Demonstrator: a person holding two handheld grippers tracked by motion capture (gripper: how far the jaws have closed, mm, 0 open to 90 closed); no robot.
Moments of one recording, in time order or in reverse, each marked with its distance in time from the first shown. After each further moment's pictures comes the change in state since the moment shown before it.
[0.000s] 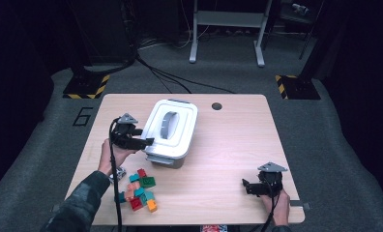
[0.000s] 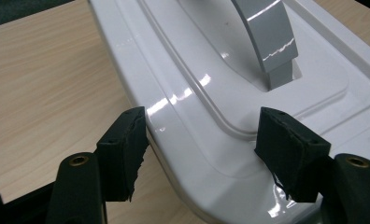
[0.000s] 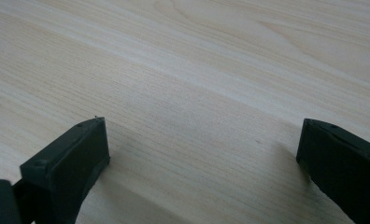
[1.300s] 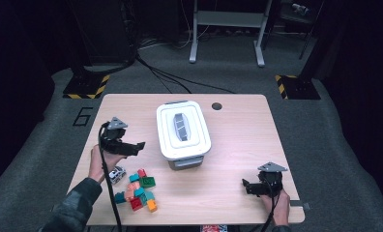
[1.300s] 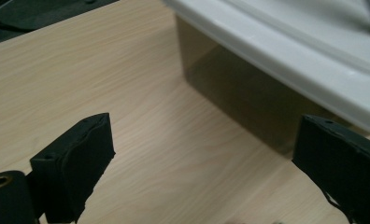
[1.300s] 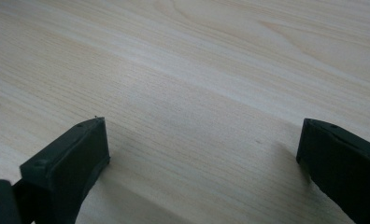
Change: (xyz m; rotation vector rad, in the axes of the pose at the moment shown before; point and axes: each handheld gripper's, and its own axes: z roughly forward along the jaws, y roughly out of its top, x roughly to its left) left arm 0.020 -0.028 -0.030 -0.021 0.167 -0.042; right arm -0.001 0.000 0.000 0.001 -0.001 -0.003
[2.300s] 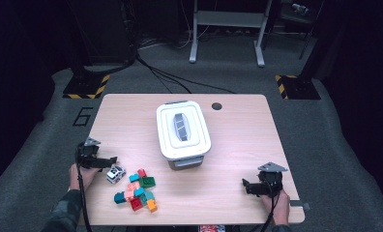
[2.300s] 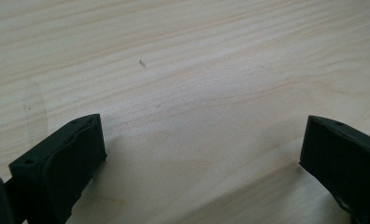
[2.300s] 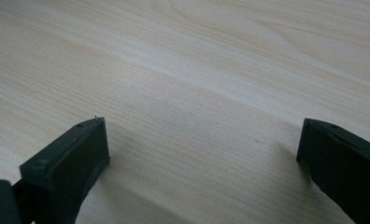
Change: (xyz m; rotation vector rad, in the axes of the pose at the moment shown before) left arm 0.093 -0.124 0.051 0.074 0.106 -0.109; right arm 0.001 0.000 0.000 -0.001 -0.002 0.010
